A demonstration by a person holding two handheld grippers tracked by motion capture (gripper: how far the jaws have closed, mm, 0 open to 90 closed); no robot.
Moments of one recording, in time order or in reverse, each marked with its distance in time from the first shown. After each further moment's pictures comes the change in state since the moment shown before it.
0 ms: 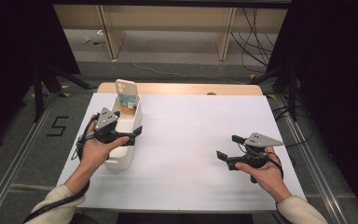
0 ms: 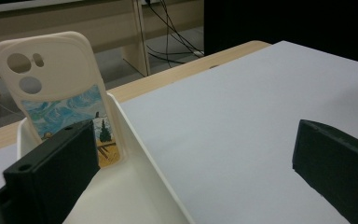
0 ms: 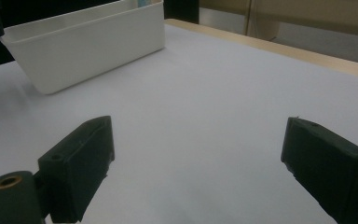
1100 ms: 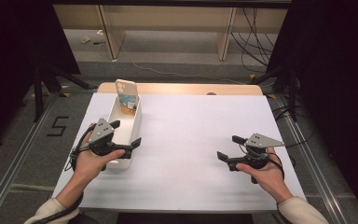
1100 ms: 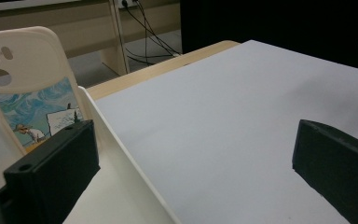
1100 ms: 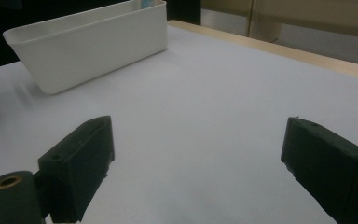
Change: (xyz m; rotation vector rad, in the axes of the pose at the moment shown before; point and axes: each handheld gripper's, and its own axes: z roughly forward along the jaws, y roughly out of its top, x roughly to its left) left arm -0.014 -0.015 -0.027 -0.013 -0.095 0.017; right arm 0.001 -0.001 -0.004 0.000 0.007 -0.006
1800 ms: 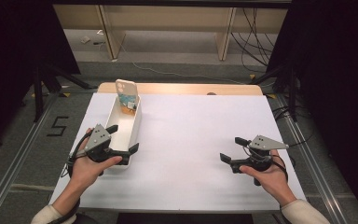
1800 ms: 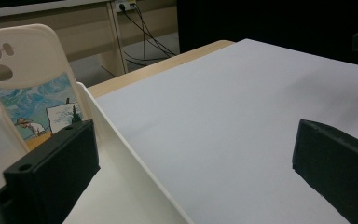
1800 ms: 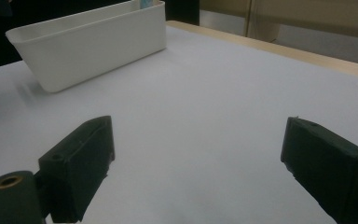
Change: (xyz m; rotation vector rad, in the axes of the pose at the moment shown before) left arm -0.005 -0.008 -0.011 -0.018 -0.005 0.021; right arm -0.001 -0.004 -0.009 -0.005 -0.004 0.004
